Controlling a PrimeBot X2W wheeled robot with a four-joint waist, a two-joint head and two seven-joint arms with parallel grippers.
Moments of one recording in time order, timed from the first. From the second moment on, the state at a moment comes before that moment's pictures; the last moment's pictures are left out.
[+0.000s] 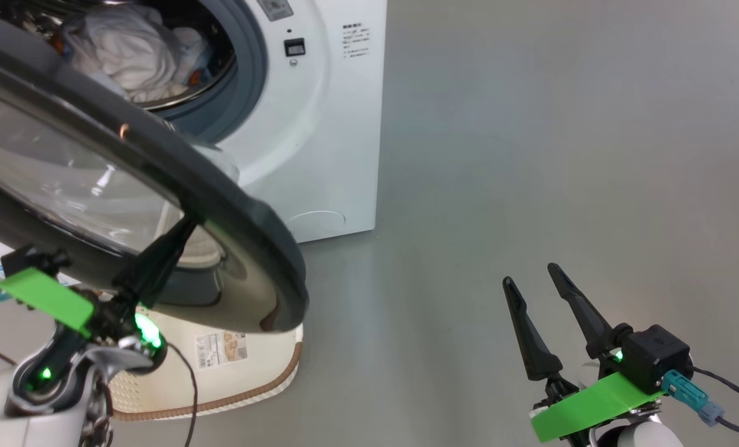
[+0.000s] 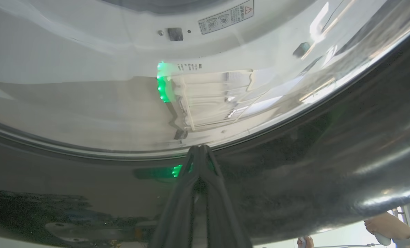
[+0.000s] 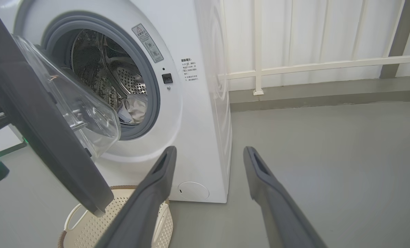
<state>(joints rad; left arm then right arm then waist) -0.41 0.18 -0.04 0.30 -1.79 -0.12 0.71 -0.08 -0.05 0.13 0.03 0.23 0.13 -0.21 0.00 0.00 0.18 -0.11</state>
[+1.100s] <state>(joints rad) -0.34 0.06 0.09 0.25 -1.71 -0.12 0.70 -0.10 -0.05 0.10 0.07 0.23 0.13 -0.23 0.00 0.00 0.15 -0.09</state>
